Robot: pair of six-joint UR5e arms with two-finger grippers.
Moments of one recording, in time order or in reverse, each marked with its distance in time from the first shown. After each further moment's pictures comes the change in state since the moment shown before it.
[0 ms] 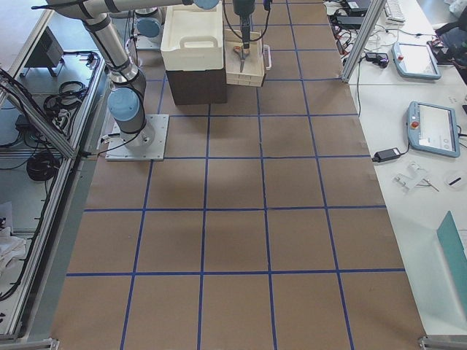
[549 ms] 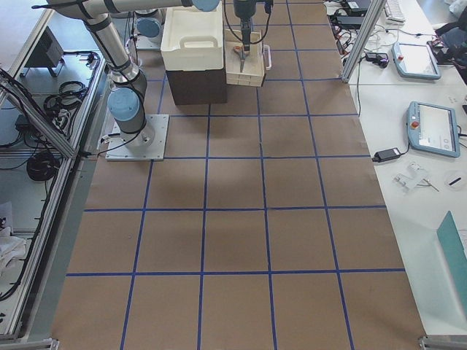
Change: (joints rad) left arm 0.000 -0.004 -0.001 0.001 0.000 -0.018; right arm -0.017 0.000 0.004 0.004 0.003 0.001
